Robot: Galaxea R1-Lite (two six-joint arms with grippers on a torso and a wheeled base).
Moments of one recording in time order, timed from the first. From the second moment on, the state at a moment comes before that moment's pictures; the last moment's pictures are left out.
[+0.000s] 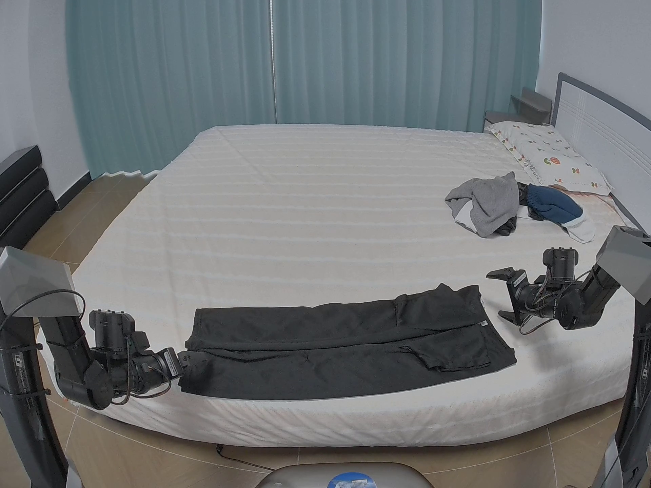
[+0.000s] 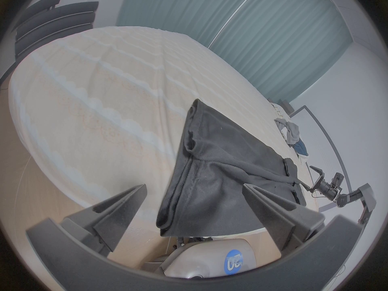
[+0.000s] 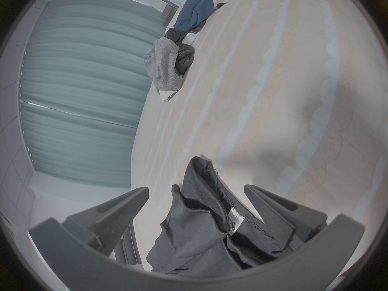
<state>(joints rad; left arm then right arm) 0.03 2.25 -0.39 -1.10 -0.34 -0.46 -0.09 2.38 -1.03 -0.80 0.36 1.05</state>
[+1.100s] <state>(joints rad) 0.03 2.27 -0.36 -1.11 -0.33 -0.42 -0.10 2.38 -1.01 -0.83 0.36 1.05</state>
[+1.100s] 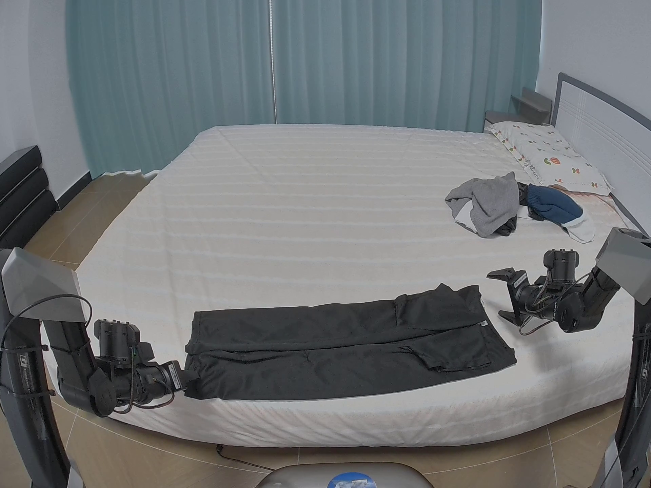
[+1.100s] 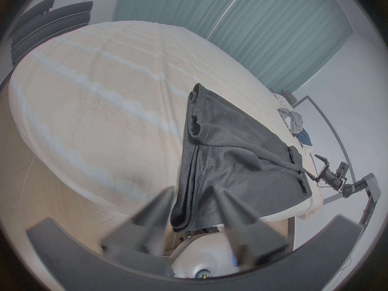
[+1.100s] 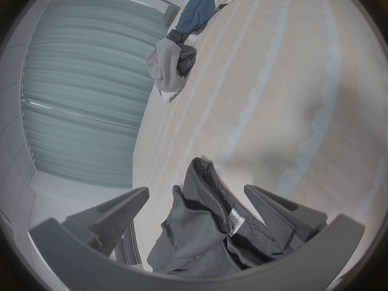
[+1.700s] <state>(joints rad) 0.02 2.13 -0.60 -0.89 -0.33 -0.62 -0.09 2.38 -1.01 -0.83 0.36 1.05</state>
